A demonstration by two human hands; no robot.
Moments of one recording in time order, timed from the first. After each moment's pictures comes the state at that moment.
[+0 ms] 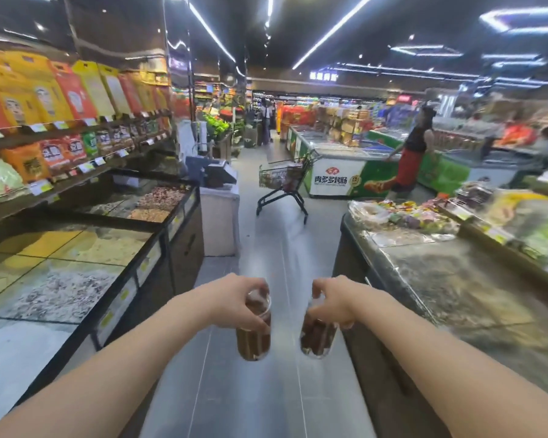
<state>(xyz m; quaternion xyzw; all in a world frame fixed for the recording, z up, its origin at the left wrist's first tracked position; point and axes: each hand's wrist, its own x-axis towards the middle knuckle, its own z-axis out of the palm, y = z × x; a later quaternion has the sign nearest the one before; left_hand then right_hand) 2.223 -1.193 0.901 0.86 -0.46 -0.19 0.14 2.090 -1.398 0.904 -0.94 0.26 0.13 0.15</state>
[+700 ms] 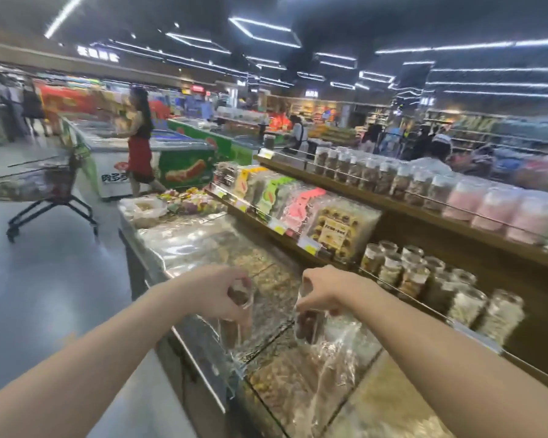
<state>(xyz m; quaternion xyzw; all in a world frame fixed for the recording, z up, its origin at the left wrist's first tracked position) 1.866 -1.611 0.928 0.63 -0.75 -0.16 0.07 1.630 -1.695 0.936 -0.83 0.54 0.09 0.11</state>
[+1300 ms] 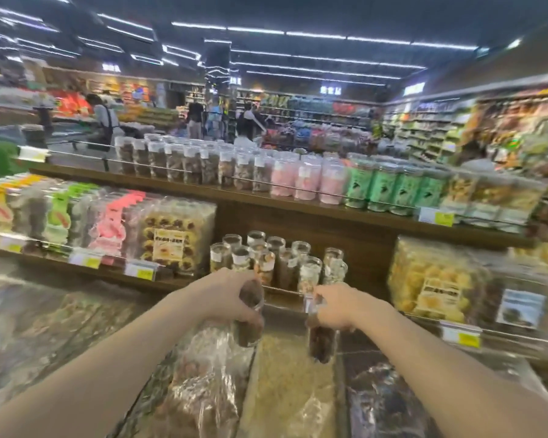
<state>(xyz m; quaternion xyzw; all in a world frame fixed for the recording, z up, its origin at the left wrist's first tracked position) 1.597 -1.822 0.918 0.37 -0.90 -0.22 0.04 1.363 -1.719 0.919 -0.58 0.80 0.01 0.17</state>
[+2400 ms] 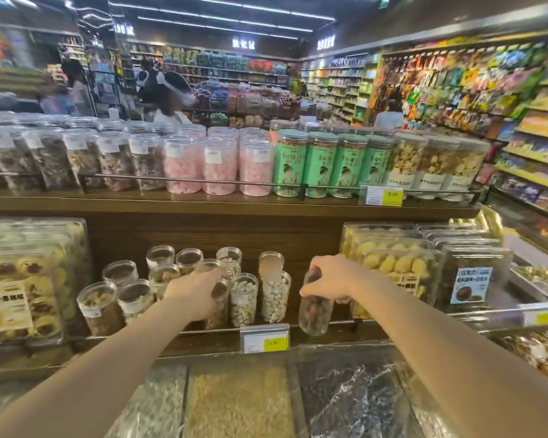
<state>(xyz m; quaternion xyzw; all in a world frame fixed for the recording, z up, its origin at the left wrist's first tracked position) 1.378 -2.002 0.844 0.37 -0.93 -0.07 -0.03 1.164 -1.819 0.907 -0.43 0.88 -0.05 0.18</state>
